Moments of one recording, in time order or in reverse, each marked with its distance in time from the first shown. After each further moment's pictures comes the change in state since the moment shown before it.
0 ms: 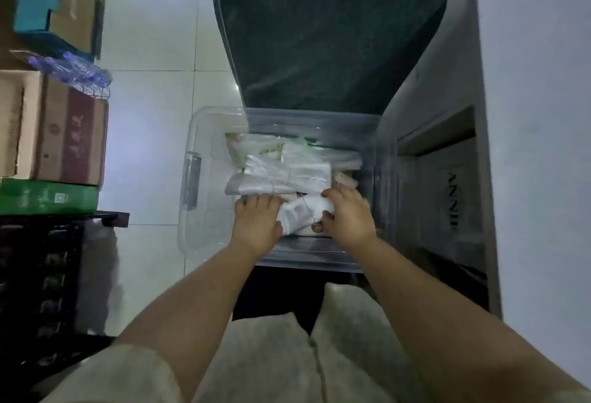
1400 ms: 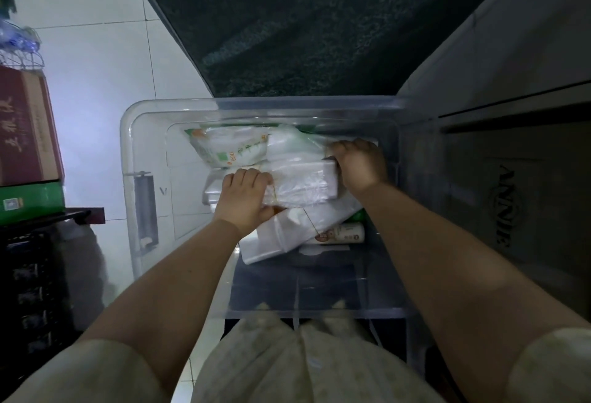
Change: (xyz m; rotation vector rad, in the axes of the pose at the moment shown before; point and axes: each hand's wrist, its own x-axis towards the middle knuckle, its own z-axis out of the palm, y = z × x) left_hand 0.127 -0.049 0.060 -0.118 0.025 0.170; right_hand 0.172 0.072 0.036 -0.368 -0.072 -0.009
